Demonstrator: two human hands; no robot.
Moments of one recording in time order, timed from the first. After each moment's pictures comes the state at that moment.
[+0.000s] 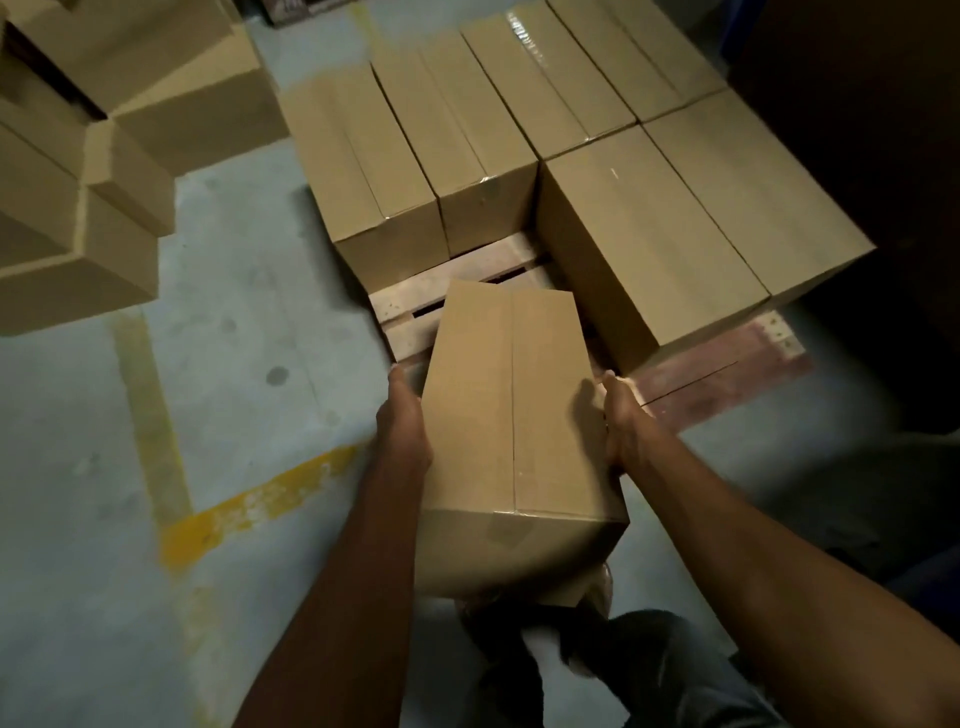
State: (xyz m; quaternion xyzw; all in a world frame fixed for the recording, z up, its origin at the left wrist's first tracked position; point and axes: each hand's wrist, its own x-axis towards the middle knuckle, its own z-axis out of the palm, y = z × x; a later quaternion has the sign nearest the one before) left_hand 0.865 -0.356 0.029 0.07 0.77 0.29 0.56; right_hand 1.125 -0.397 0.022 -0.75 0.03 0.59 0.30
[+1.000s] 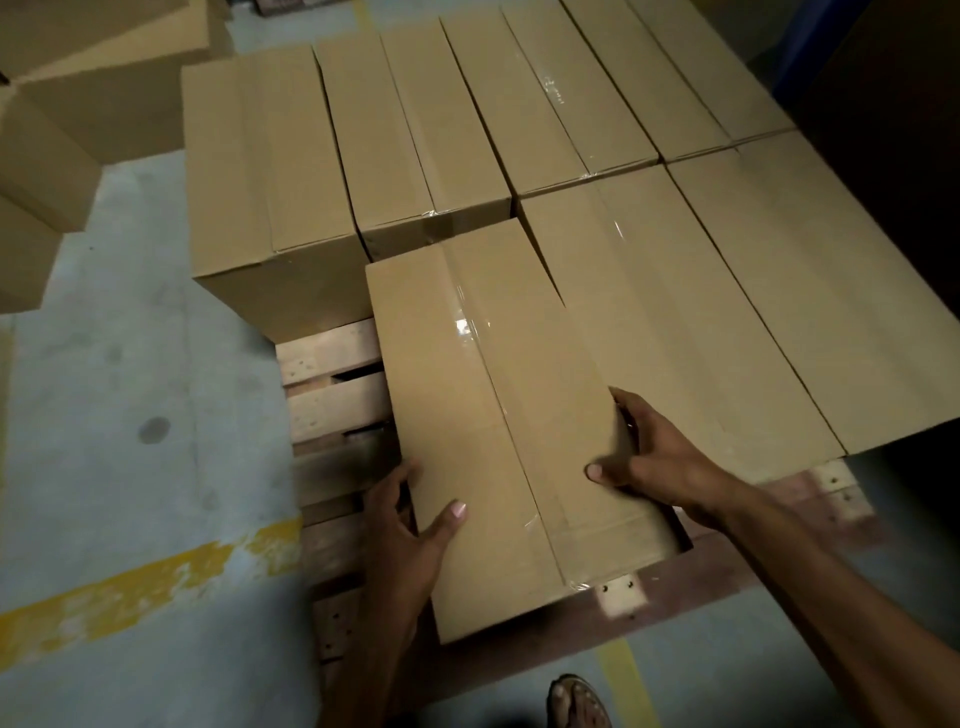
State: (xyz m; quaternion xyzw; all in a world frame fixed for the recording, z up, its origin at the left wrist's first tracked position) left_hand 1.045 -0.276 -0.171 0.36 0.73 0.35 0.46; right_hand 1.333 -0.196 -0.136 -0.64 -0.44 0.60 0.19
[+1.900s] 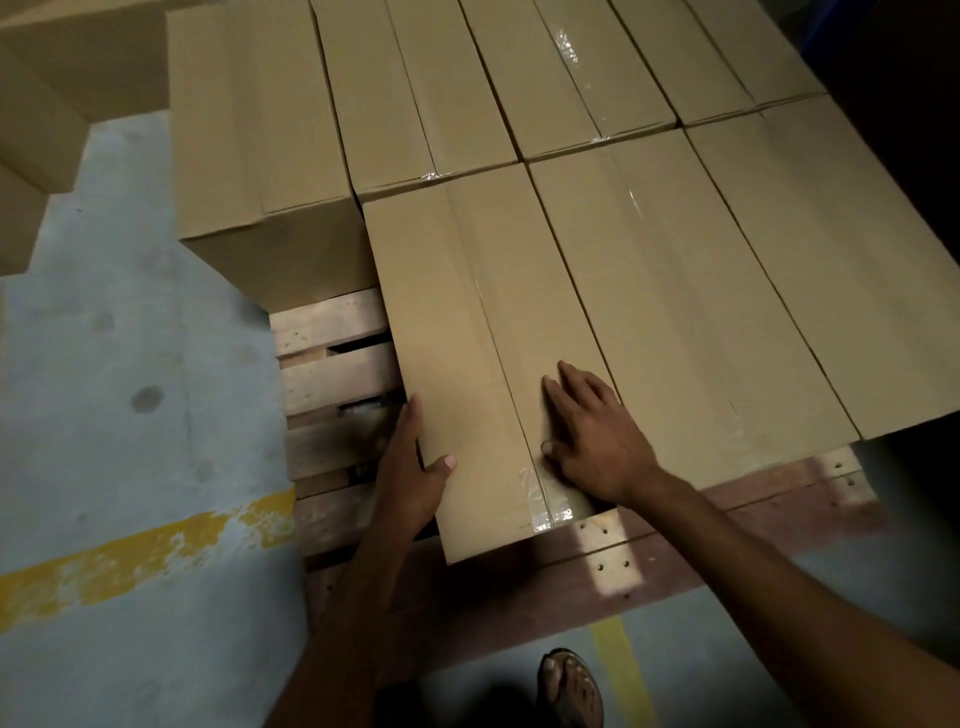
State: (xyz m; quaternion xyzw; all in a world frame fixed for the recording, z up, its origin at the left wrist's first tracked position) left_hand 1.040 -0.229 -0.212 0.45 0.71 0.23 0.49; right_hand 1.284 -0.187 -0.183 -0.61 -0.75 0.26 -0.02
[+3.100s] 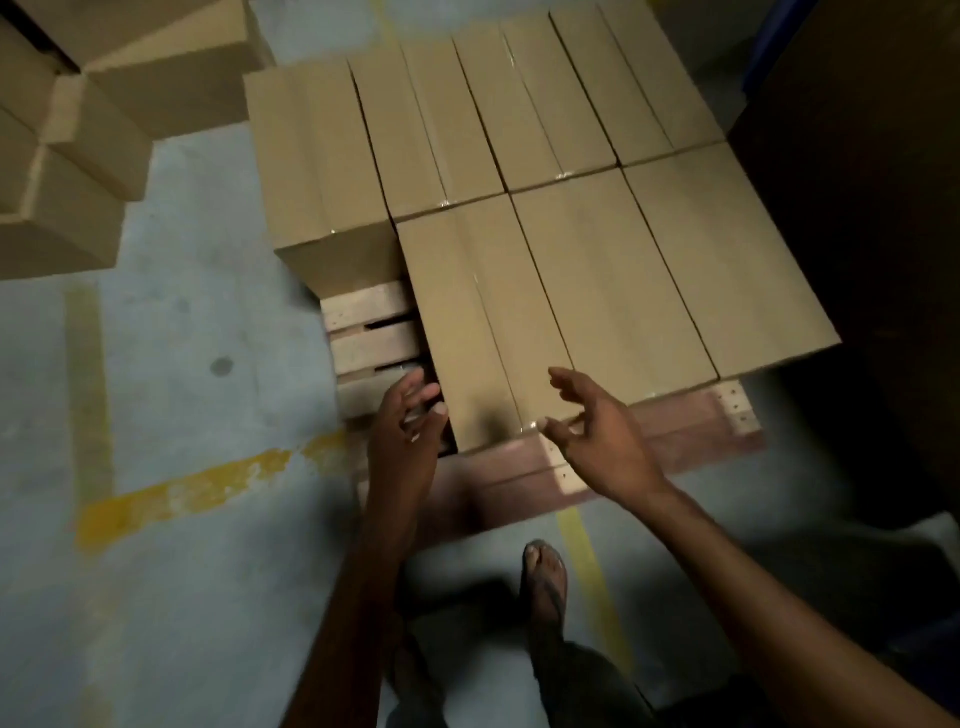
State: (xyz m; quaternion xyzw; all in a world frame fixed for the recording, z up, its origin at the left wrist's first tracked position) left_hand 1.050 -0.338 0.075 0.35 0.70 0.41 0.48; right_hand 1.279 -0.327 0.073 -0.66 -0.60 0.41 0.20
